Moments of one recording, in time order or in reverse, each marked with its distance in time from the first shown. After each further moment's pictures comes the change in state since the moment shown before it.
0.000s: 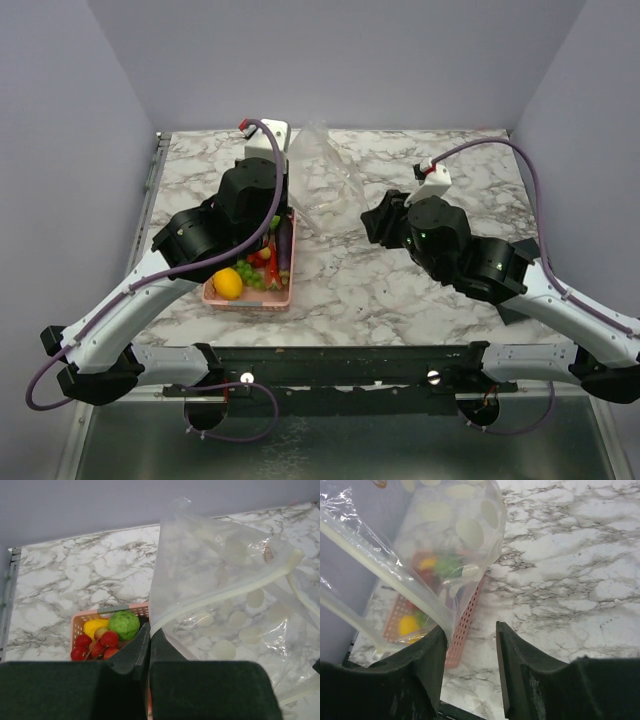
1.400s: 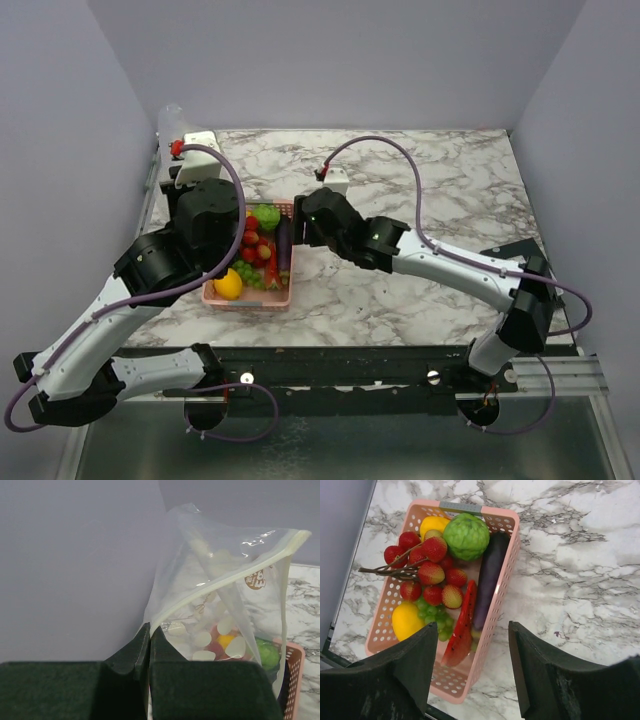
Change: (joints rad) left arm 0.001 -0.168 -0.077 -0.019 -0.692 0.198; right arm 0.000 0.498 0.132 0.193 -0.174 0.042
